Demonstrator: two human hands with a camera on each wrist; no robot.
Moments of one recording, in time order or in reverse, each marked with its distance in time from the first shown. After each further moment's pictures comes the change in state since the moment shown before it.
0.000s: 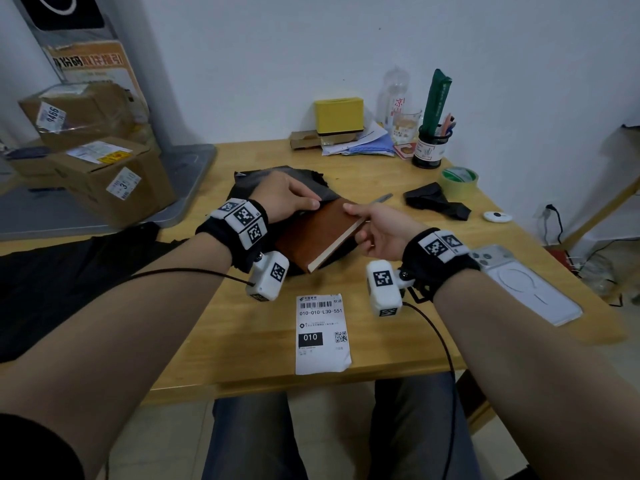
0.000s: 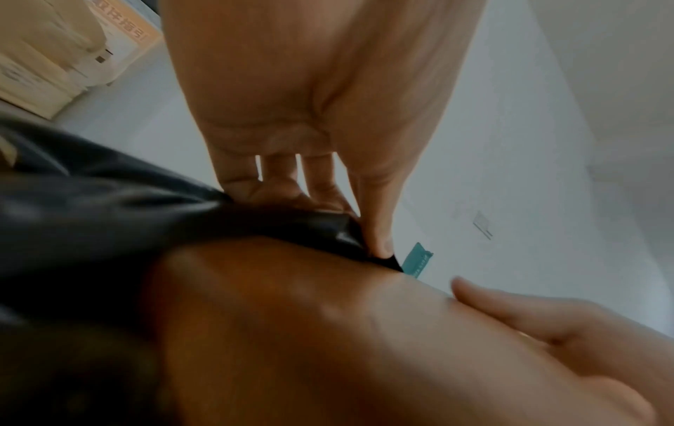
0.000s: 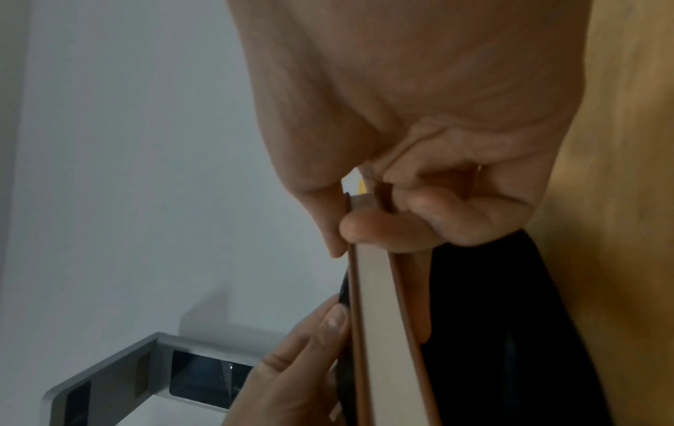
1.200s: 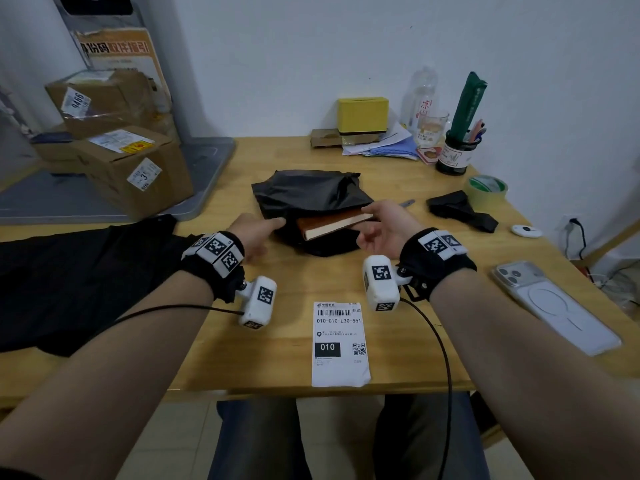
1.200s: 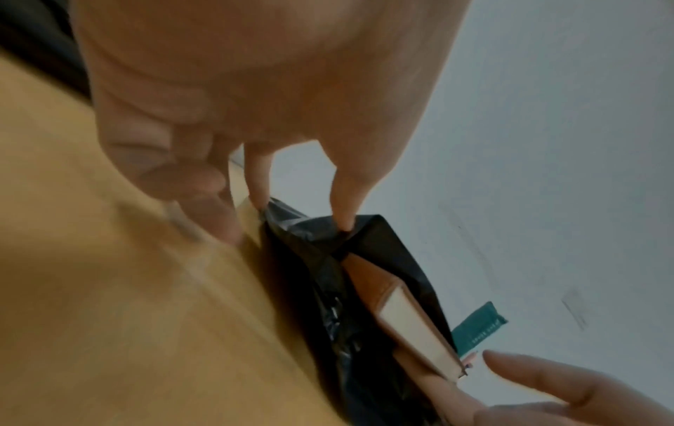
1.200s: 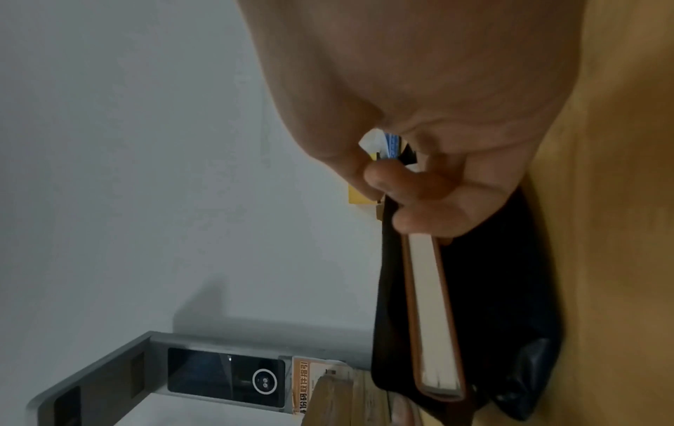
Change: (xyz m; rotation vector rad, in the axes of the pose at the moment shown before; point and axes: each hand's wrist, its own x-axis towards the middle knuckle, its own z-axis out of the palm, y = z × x) left_hand -0.028 -0.074 -0.017 -0.271 0.105 -0.638; right_hand 0.052 -0.004 0.021 0.339 0.114 0.015
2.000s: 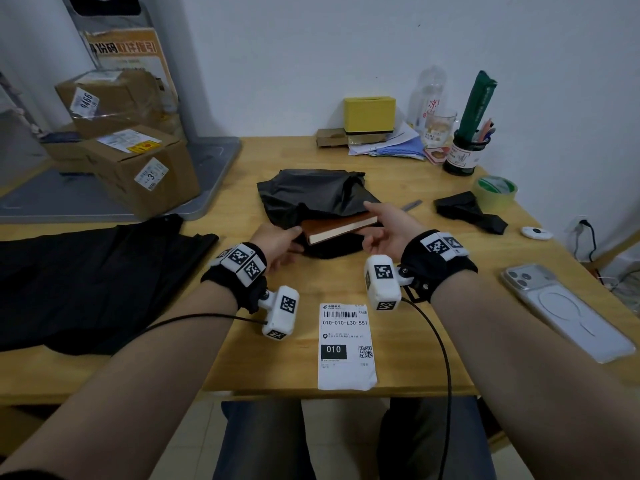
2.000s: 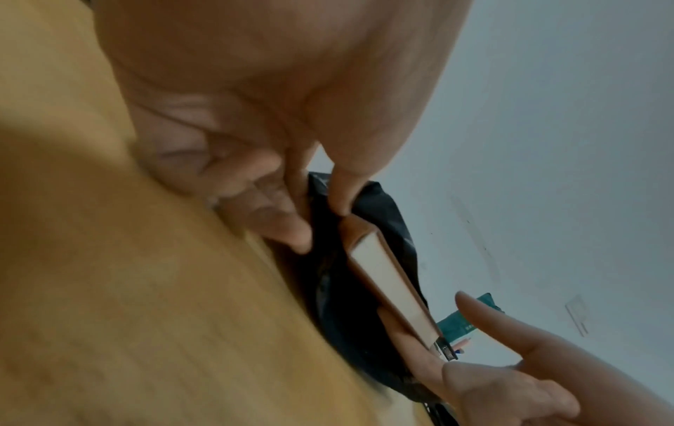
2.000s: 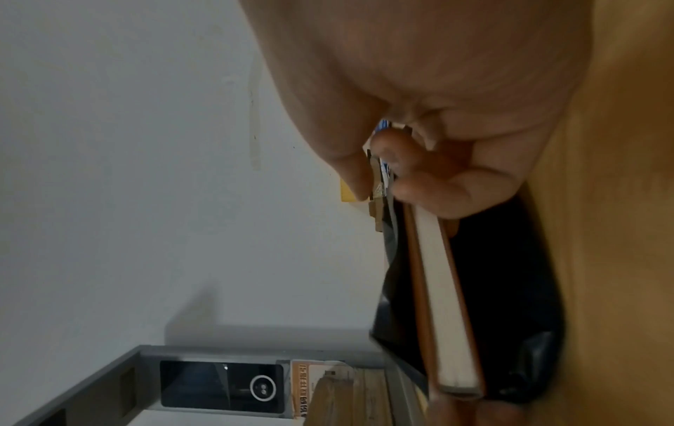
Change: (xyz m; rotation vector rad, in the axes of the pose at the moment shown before) left_hand 0.001 -0.007 0.031 -0.148 -0.080 0.030; right_hand 0.013 0.005 0.002 -0.017 0.022 0.064
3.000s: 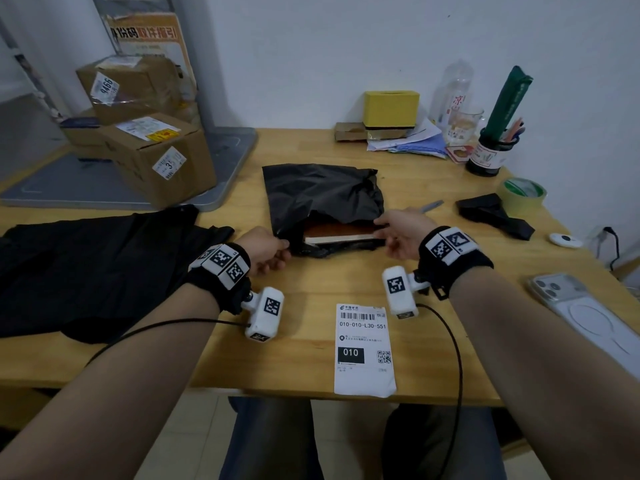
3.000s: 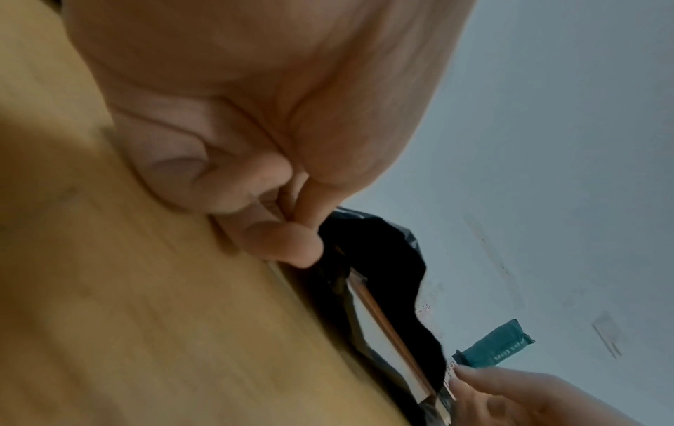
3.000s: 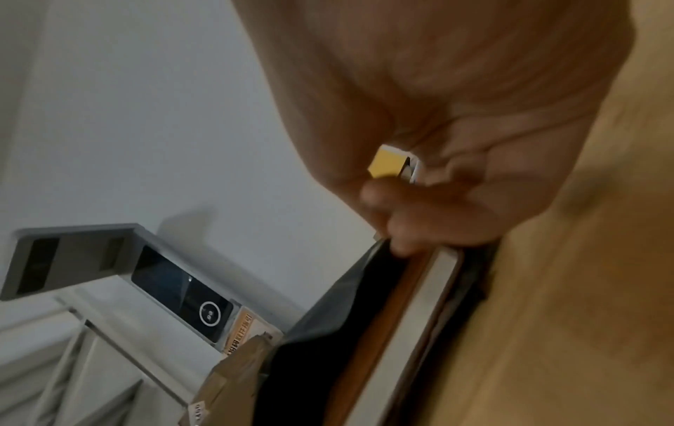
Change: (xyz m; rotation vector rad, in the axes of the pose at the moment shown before) left_hand 0.013 -0.023 -0.042 0.139 -0.048 -0.058; right_hand -0.001 -0.004 0.011 -0.509 0.103 -0.070
